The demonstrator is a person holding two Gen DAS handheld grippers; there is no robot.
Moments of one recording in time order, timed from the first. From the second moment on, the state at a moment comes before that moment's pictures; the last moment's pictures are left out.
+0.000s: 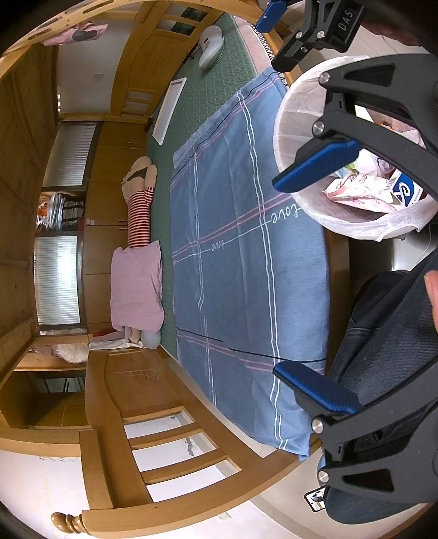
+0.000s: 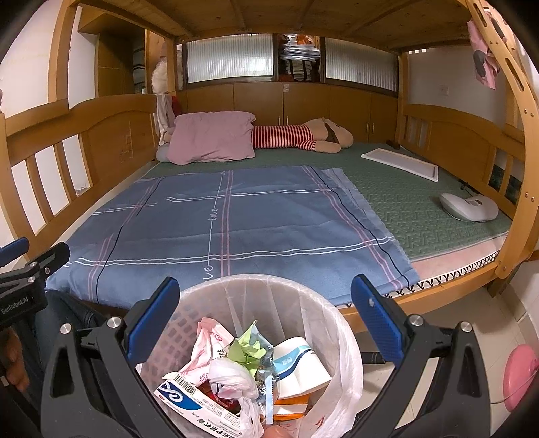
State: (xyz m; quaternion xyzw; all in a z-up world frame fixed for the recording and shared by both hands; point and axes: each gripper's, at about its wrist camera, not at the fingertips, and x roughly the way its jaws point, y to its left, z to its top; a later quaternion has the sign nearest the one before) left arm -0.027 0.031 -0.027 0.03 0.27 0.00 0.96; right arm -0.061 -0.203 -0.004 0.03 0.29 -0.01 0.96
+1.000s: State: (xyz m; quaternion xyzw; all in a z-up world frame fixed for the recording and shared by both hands) left arm -0.027 0.025 -0.032 0.03 0.28 0.01 0.96; right arm -0.059 -0.200 -0.008 0.03 0.30 -0.01 0.95
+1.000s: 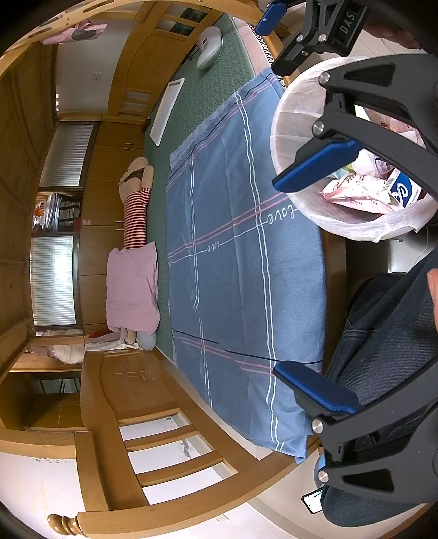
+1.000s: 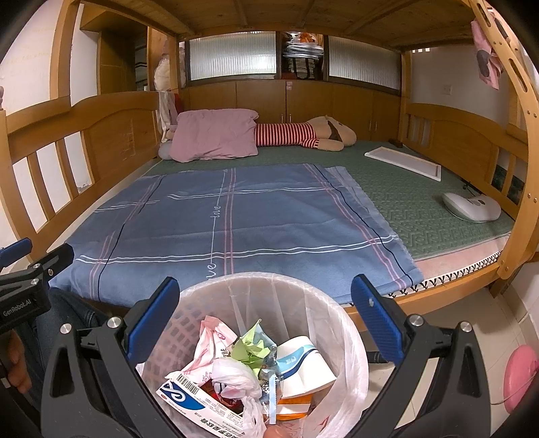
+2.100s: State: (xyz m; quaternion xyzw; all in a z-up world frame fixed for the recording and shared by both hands) left arm -0.027 0.022 -0.034 0.02 0.28 0.01 0.96; right arm -0.055 -0.200 -0.011 0.02 0.30 0.00 0.95
